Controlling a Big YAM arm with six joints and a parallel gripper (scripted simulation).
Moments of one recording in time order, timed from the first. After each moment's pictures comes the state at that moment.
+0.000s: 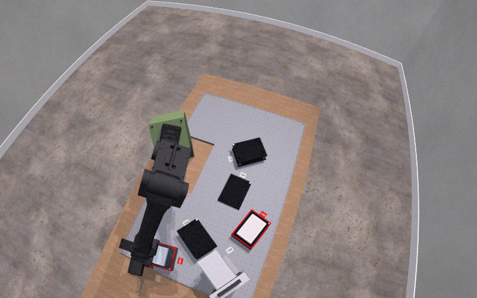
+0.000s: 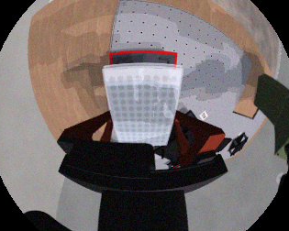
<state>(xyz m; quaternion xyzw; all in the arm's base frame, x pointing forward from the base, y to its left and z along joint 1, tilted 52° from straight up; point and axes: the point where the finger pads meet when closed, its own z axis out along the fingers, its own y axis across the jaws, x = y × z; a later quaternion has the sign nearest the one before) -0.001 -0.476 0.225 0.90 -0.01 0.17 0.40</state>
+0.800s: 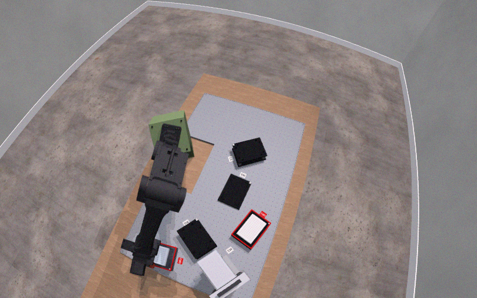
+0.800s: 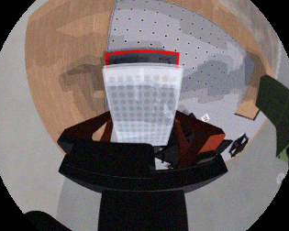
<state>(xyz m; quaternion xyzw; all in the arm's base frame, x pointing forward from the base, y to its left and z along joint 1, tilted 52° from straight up) 0.005 -0.486 0.214 0.90 -0.01 0.17 0.40</state>
